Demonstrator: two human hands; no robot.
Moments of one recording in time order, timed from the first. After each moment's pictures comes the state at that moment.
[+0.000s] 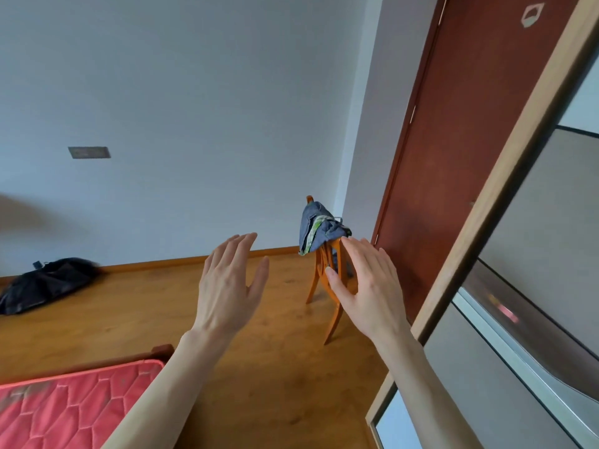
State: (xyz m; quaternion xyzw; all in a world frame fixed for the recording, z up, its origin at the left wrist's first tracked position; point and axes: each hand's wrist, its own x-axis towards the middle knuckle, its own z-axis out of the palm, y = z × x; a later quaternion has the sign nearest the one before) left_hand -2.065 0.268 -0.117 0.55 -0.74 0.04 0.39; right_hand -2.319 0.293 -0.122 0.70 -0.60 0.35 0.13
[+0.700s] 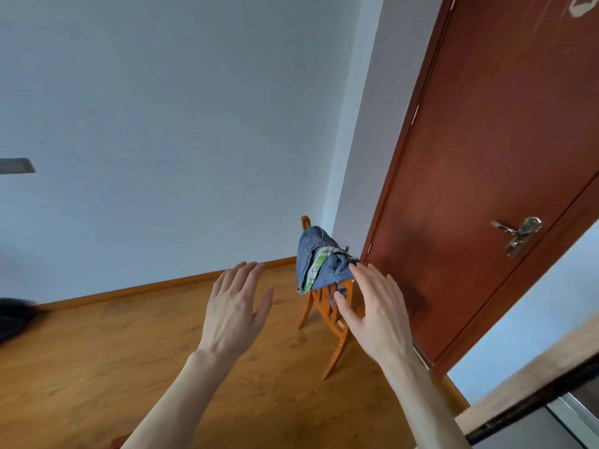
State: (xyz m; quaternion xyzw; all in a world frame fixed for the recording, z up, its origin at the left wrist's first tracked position) left_hand -2.039 -0.037 -0.177 0.51 -0.80 0.02 0.32; right_hand -2.304 0.033 -0.166 0.66 -0.68 0.30 0.10
